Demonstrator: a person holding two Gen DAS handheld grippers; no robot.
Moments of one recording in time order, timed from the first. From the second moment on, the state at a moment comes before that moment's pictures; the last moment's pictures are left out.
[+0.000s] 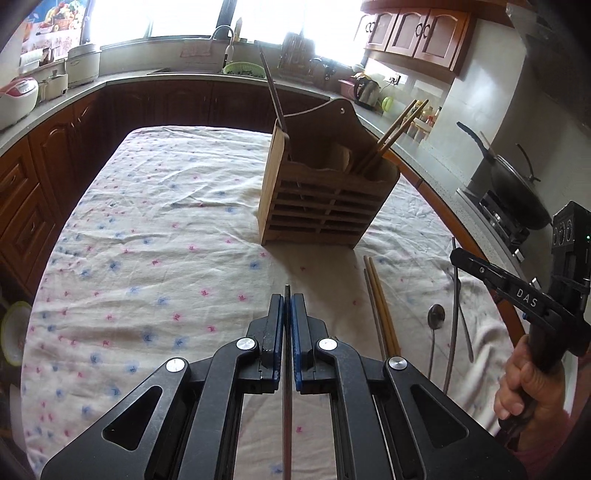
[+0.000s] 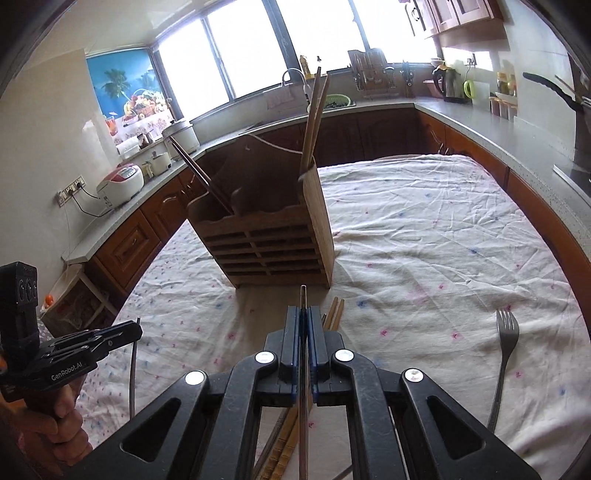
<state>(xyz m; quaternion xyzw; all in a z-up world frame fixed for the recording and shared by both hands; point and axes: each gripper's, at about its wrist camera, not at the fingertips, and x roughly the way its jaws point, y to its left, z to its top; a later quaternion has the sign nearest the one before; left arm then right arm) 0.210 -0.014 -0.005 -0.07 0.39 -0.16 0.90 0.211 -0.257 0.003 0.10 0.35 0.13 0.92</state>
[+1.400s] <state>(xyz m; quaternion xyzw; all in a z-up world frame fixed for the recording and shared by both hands) 0.154 0.038 0.082 -0.14 0.26 -0.13 0.95 0.158 -0.264 0.088 0.11 0.22 0.13 0.96</state>
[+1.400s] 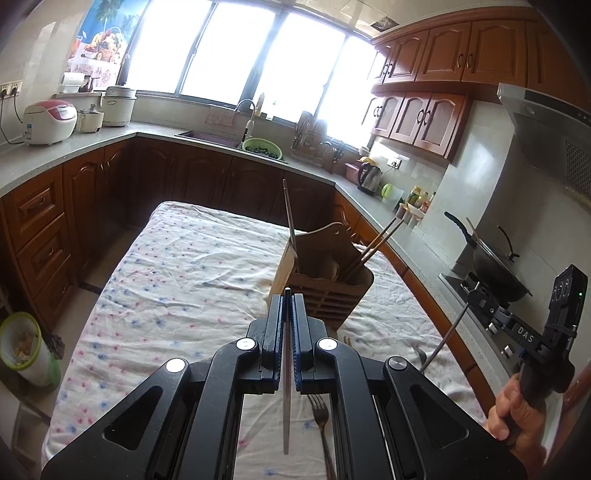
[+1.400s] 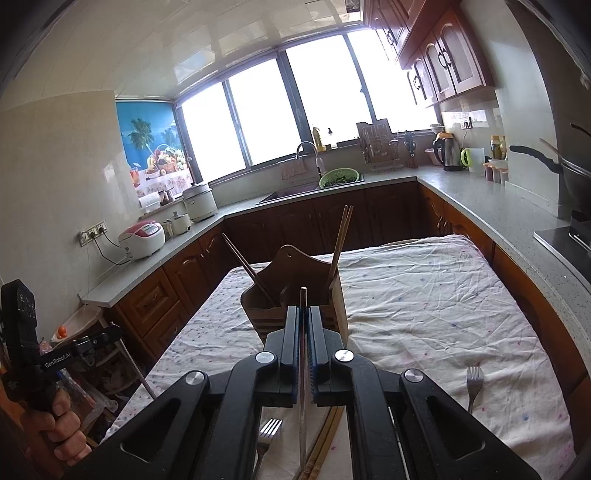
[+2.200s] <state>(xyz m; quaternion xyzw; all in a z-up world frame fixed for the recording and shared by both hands) 0.233 0.029 0.165 -0.17 0.14 -0.12 0.97 0.229 -0.279 0.146 0.15 0.13 0.11 0.97</state>
